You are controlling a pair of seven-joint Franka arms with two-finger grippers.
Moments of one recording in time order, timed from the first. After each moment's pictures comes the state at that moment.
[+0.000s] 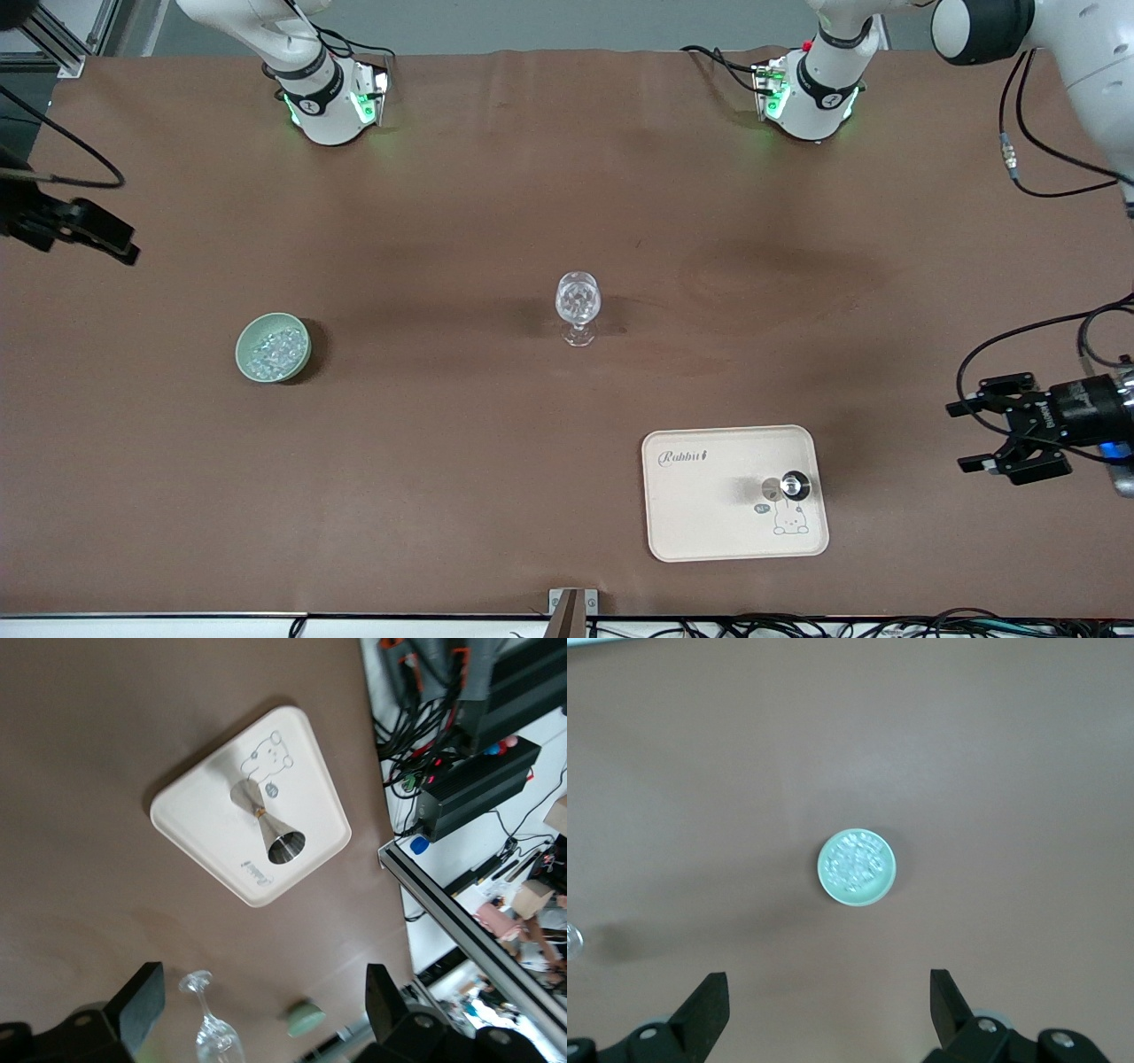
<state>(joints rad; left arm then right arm) 0.04 0.67 0.26 -1.15 -0.93 1.68 -0.53 0.12 0.10 -0.10 -1.31 -0.04 1.40 0.16</state>
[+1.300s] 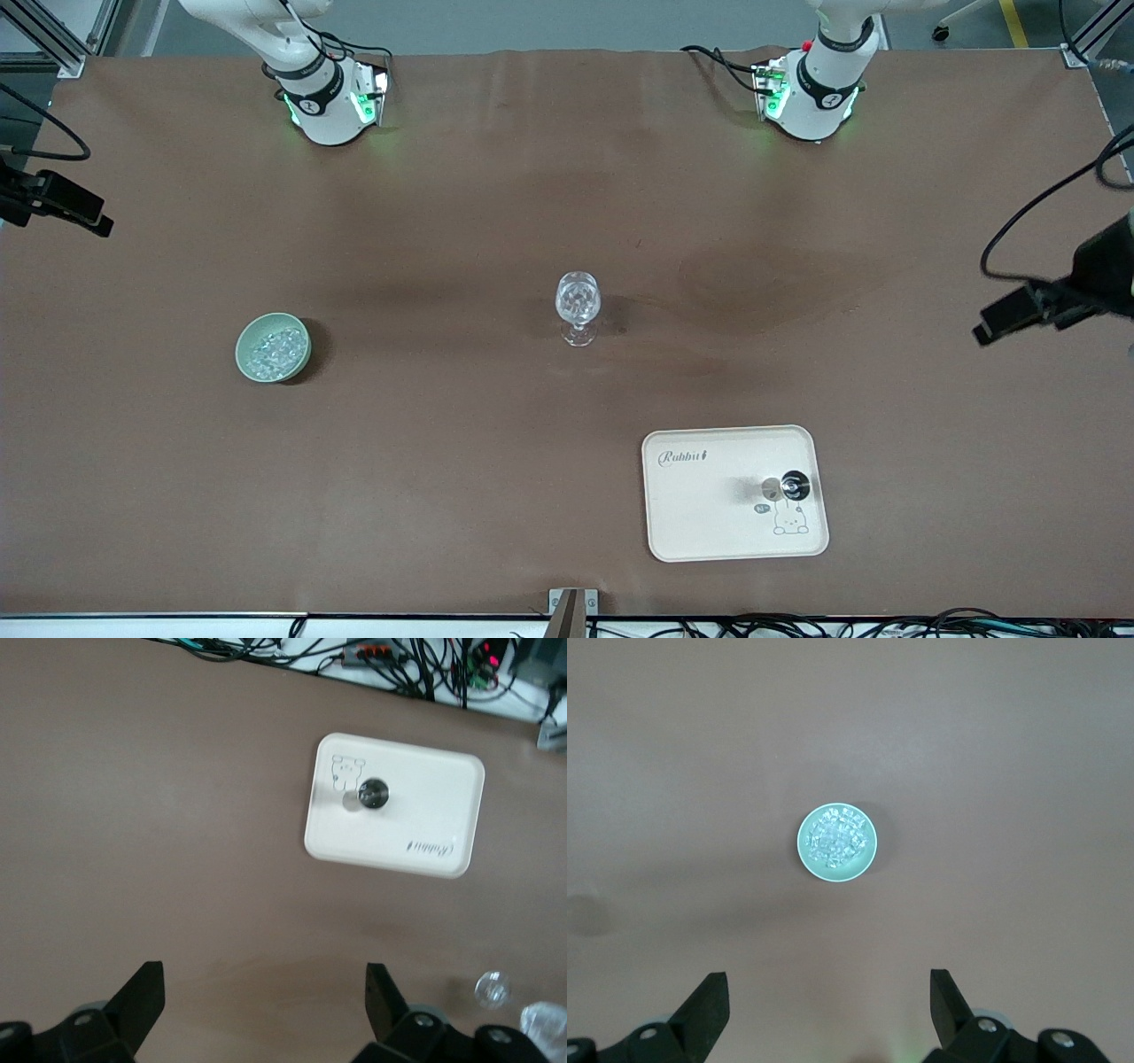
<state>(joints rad) 0.02 0.26 -0.10 -1.17 -0.01 1.53 -0.21 0.04 0.04 -0.08 -1.42 -0.03 1.42 0.10</state>
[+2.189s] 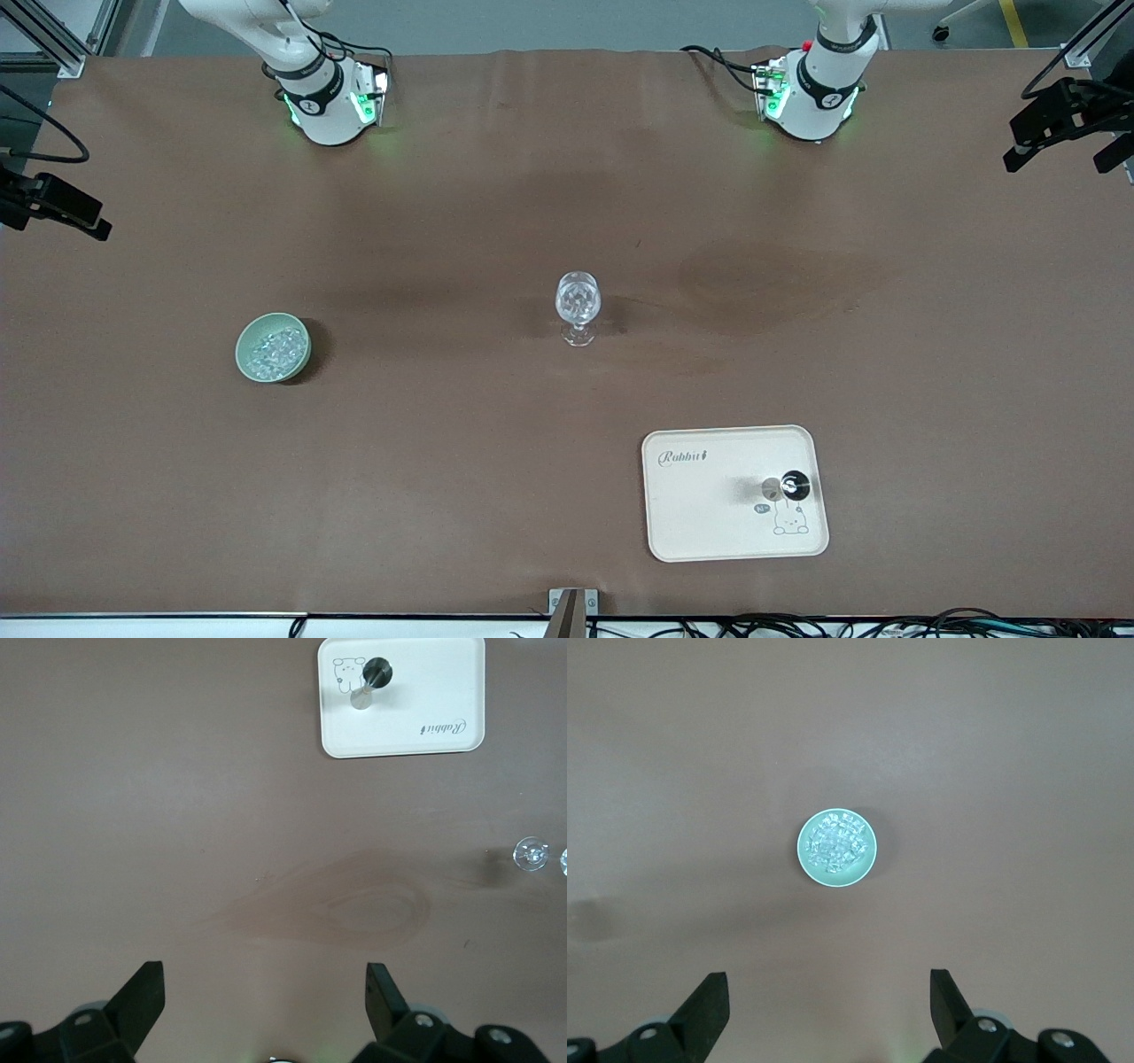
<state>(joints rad) -0.06 -0.12 0.00 -1.53 -0.01 1.47 -0.01 0.04 0.04 -0.07 -1.42 -0.03 1.43 0.10</state>
